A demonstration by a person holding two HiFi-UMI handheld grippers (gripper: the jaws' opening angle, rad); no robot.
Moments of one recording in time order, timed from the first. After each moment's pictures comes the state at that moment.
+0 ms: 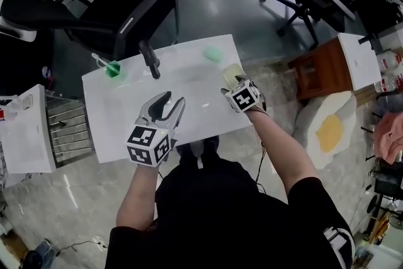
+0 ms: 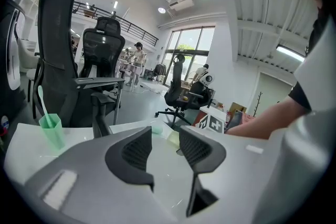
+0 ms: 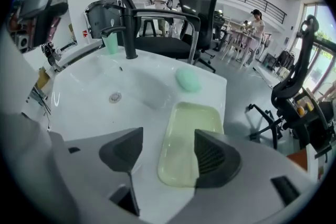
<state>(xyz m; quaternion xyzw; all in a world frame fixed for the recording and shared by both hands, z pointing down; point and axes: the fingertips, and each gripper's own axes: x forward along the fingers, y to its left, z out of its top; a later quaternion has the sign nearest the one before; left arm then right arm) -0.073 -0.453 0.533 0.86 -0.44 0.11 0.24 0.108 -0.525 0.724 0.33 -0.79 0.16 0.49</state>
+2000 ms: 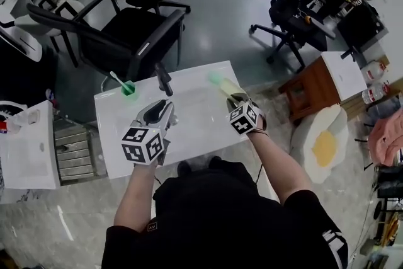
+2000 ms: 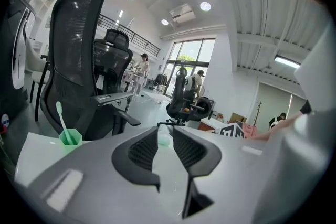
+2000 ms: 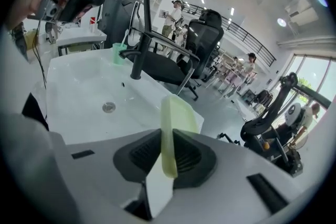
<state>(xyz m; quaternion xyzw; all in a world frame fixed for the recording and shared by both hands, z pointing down) -0.149 -0.457 0.493 0.86 -0.45 0.05 0.23 0.073 -0.515 0.630 0.40 -0.78 -0.02 0.49</state>
